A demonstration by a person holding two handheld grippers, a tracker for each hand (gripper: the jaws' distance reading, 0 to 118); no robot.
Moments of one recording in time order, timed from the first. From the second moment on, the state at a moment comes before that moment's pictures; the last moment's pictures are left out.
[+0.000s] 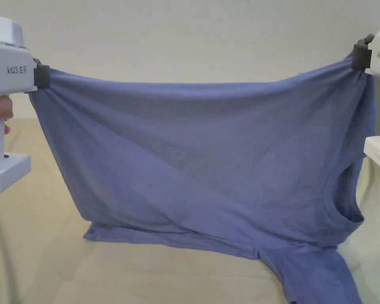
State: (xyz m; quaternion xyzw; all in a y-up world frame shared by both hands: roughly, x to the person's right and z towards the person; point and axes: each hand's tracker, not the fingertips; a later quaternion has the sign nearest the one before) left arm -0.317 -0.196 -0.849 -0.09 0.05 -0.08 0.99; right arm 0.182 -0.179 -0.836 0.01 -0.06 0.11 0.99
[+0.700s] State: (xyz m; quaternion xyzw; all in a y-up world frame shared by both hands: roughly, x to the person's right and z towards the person) left arm -0.336 -0.376 -0.627 -0.20 -0.01 0.00 0.98; right arm 0.200 -0.377 -0.603 -0.14 -0.02 0.04 0.99
